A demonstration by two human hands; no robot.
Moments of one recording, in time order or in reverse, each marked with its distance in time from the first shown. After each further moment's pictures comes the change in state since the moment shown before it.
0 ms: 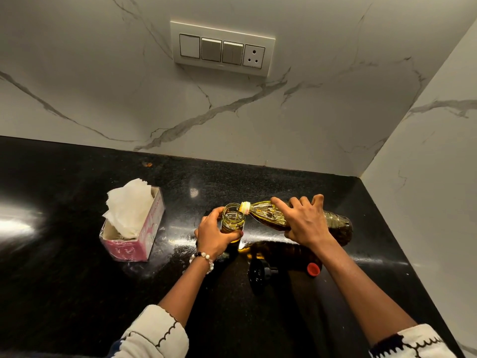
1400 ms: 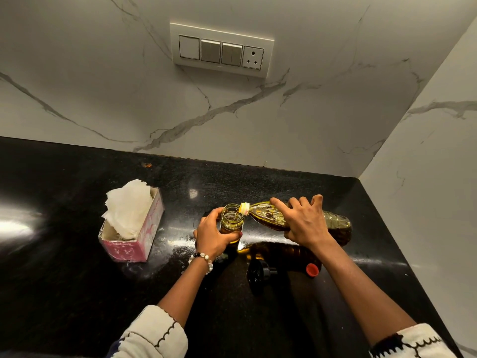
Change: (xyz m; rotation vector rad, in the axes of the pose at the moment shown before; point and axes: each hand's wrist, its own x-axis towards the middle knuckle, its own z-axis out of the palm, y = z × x) left_hand 0.000 0.002 -0.001 0.024 -0.001 0.000; right_hand -0.001 0.002 -0.001 -0.012 -0.003 0.001
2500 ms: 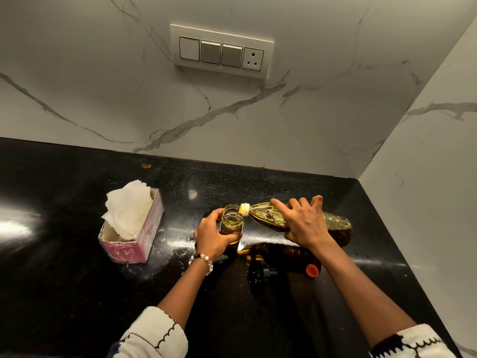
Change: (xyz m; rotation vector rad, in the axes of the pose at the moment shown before) left_hand -0.002 0.004 -0.002 -0.025 -0.006 -0.007; right_hand -0.001 0.000 -0.001 0.018 0.018 -0.002
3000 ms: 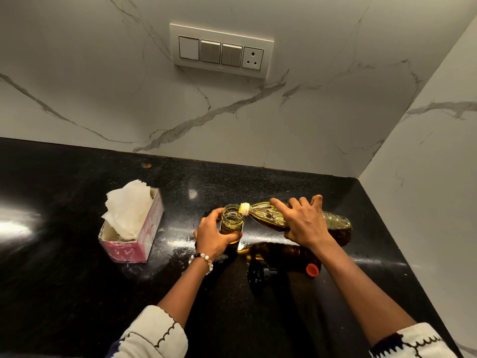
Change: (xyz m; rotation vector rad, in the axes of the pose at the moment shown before) left_hand 0.000 0.000 0.000 0.022 -0.005 -0.004; right_hand 0.000 -0.001 -0.001 -0.001 -0.012 0.000
